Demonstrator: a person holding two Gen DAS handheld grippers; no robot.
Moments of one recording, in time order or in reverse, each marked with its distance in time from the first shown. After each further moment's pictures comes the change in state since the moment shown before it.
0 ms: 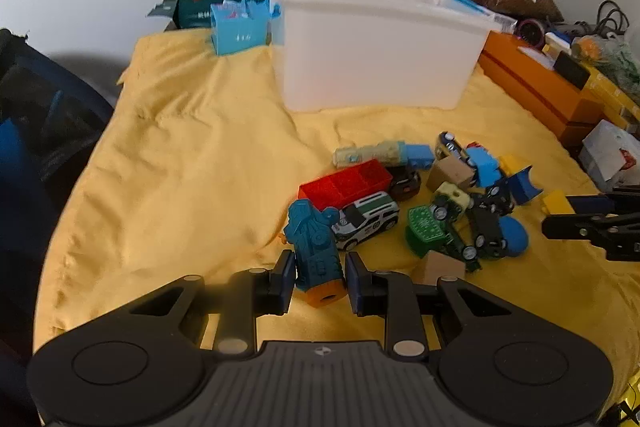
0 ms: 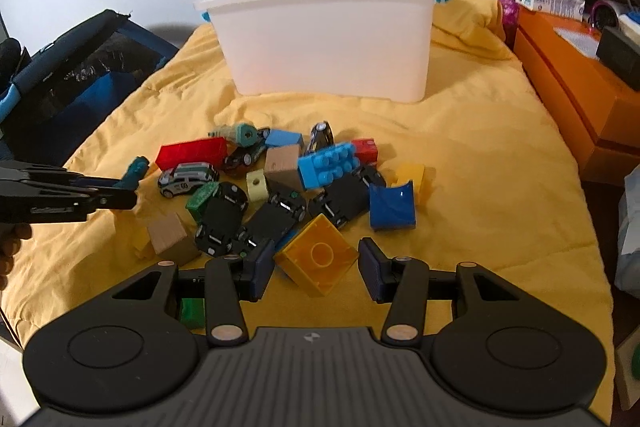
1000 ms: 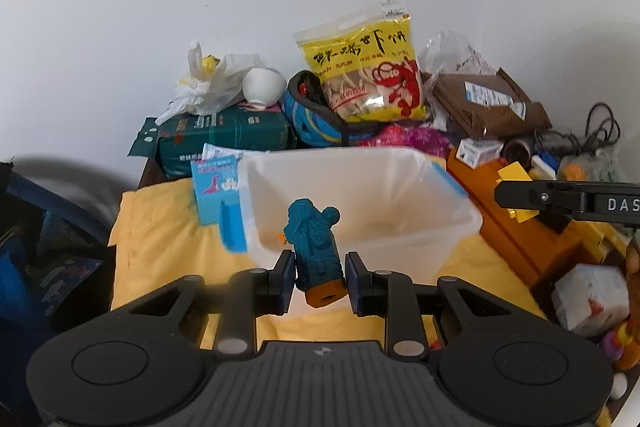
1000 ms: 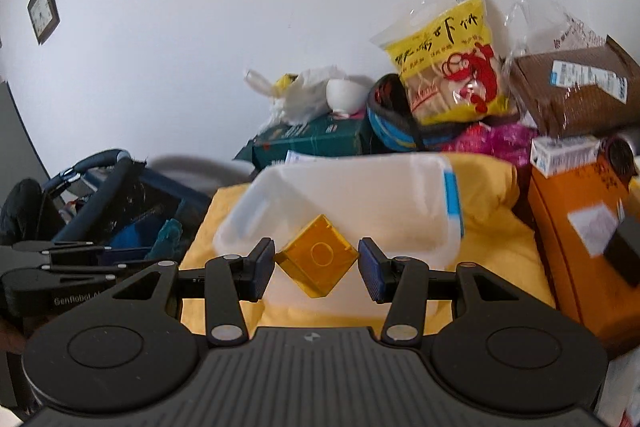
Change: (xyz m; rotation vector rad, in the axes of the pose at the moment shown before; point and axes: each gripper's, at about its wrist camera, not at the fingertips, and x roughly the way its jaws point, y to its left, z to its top) left arm -0.037 -0.018 0.180 0.015 -0.180 -0.032; right arm -0.044 -0.011 0.174 0.087 -0.252 0.080
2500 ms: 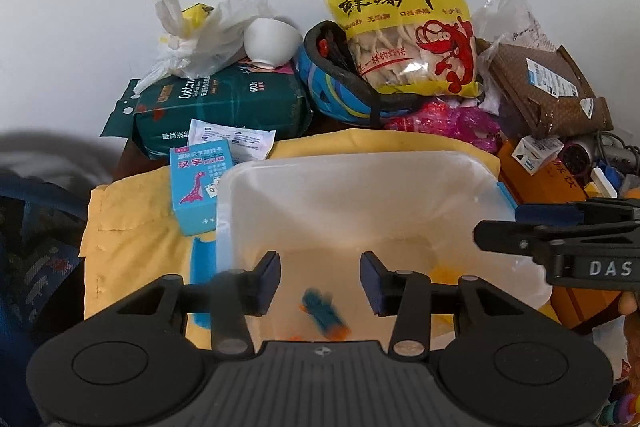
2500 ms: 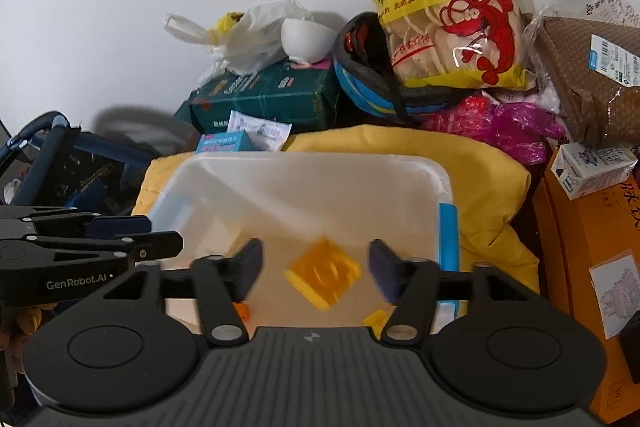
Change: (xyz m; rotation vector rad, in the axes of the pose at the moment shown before) left arm 0.124 0.008 0.068 -0.055 0.200 0.045; right arm 0.122 -0.045 0.060 -0.007 0.246 -0.075
